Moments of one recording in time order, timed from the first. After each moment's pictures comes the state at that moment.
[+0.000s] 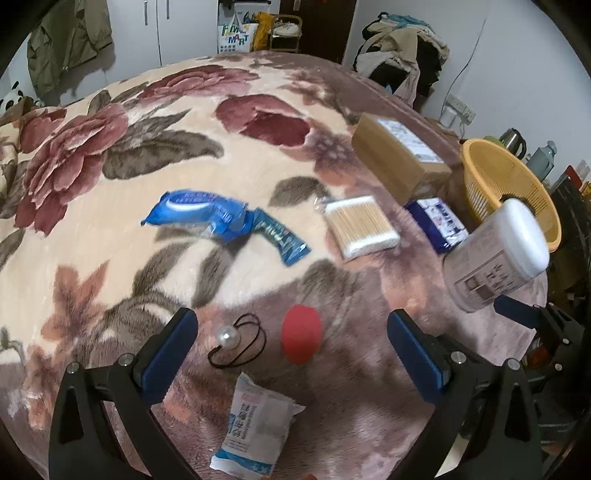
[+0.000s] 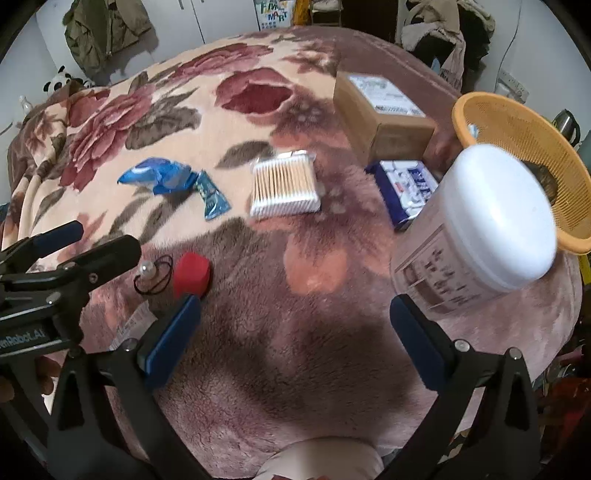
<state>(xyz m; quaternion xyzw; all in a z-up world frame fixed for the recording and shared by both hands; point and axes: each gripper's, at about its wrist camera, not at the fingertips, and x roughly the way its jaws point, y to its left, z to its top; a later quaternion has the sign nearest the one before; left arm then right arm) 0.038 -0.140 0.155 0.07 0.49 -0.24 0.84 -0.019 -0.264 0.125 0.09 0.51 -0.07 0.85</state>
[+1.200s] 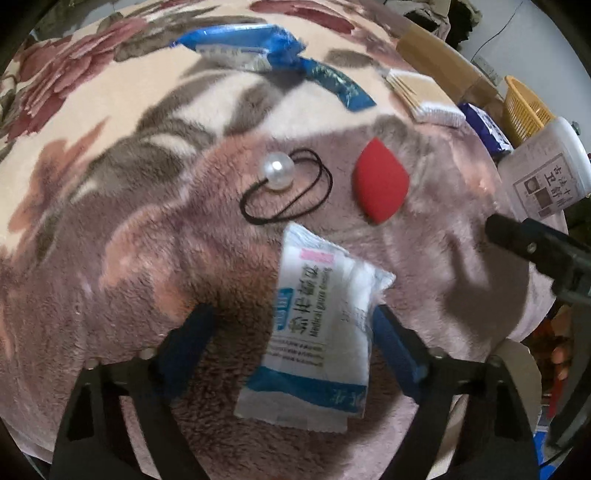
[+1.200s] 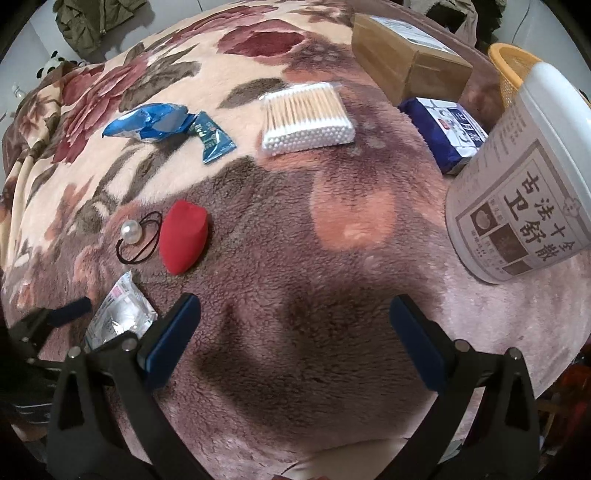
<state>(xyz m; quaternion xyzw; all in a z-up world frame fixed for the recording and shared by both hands) 0.005 -0.083 0.047 0.06 0.60 -0.21 0.77 -0.016 -0.252 0.072 0.11 0.54 -0.07 0.83</state>
